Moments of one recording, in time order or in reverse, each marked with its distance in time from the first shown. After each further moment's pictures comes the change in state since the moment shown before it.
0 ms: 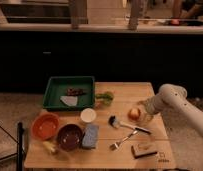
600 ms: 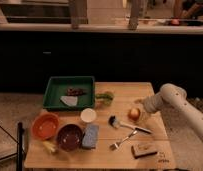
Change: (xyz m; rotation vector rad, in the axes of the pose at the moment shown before) arm -0.009 -0.010 0.010 0.018 -0.087 0.010
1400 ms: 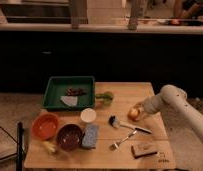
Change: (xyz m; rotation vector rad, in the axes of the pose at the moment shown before) arm -0.003 0.003 -0.004 0.006 -0.007 -0.030
